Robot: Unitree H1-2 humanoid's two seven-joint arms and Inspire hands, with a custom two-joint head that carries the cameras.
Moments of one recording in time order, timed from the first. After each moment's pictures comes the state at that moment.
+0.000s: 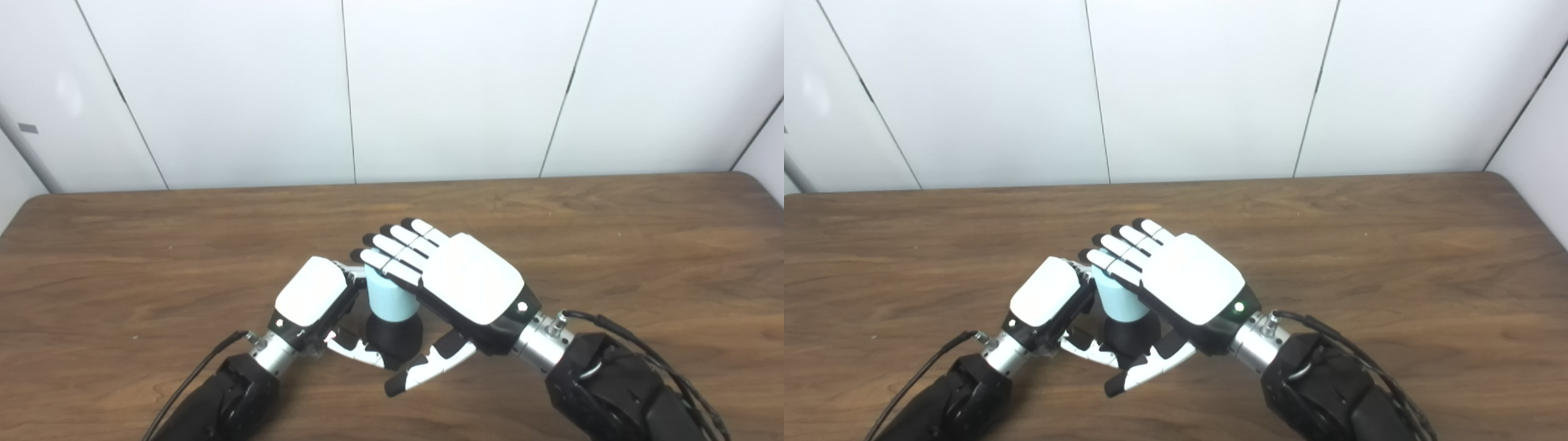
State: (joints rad) left arm -0.34 0.32 -0.53 0.29 0.87 -0.41 0.30; right arm -0.22 -0.28 0.39 -0.53 -1.08 -0.13 0.43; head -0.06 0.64
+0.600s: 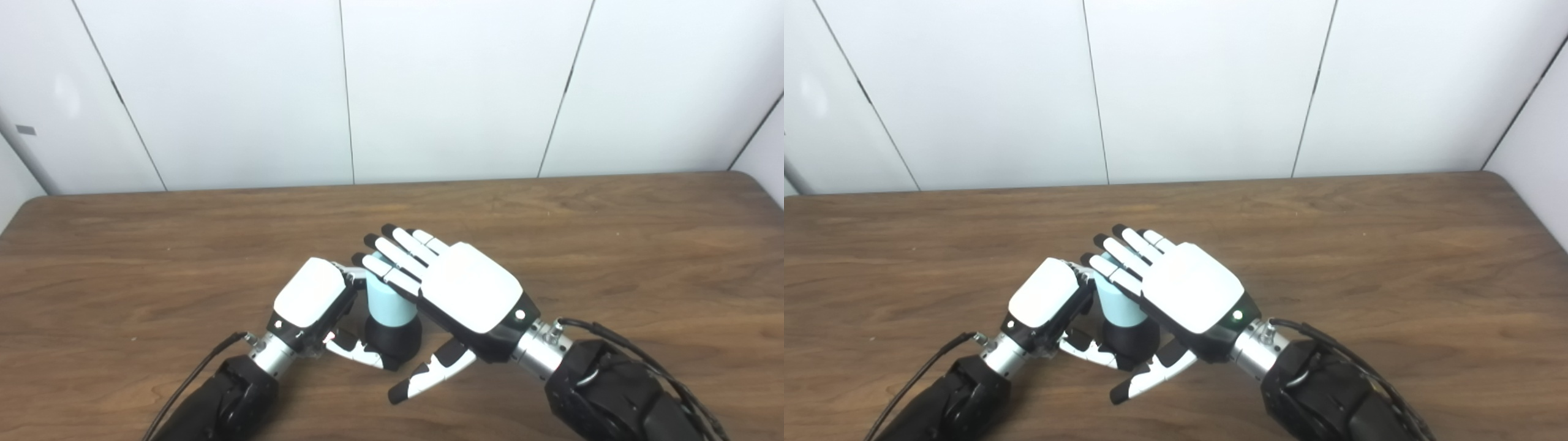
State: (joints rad) left arm -0.34 0.33 -0.53 0.28 0.87 -0.41 0.29; right arm -0.21 -0.30 0.42 -0.52 -1.12 -0.13 0.43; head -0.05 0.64
